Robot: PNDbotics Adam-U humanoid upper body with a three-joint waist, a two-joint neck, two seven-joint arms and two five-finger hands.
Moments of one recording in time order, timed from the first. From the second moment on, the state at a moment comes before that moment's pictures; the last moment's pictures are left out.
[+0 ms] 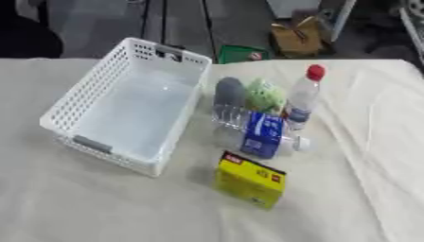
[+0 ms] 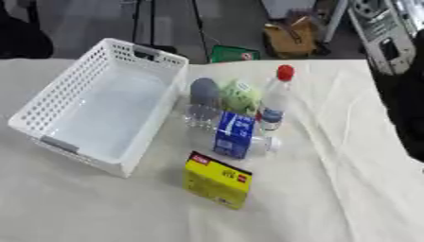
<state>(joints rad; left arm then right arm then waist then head) -0.22 0.21 0.35 -1.98 0.25 -0.77 0.02 -1.14 -0.62 0.21 -1.38 1.01 -0.28 -0.02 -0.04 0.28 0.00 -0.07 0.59</state>
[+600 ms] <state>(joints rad) -0.21 0.21 0.35 -1.98 0.25 -0.75 0.02 -1.26 -0.60 0.45 -1.37 0.85 -0.23 0.17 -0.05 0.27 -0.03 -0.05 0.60</state>
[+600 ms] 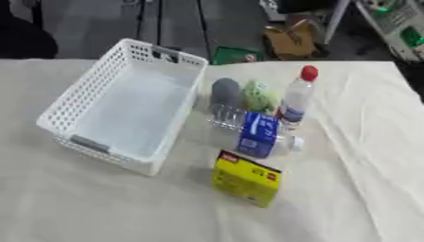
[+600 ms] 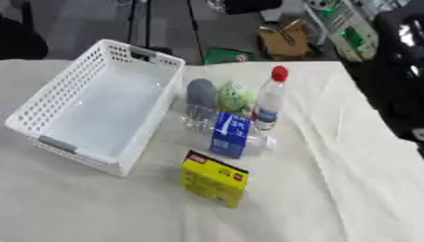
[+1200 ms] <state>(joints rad) -0.21 0.21 0.35 -1.98 0.25 -0.74 0.01 -1.22 -0.54 0.49 -1.39 0.77 -0.14 0.26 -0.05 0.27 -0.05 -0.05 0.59</state>
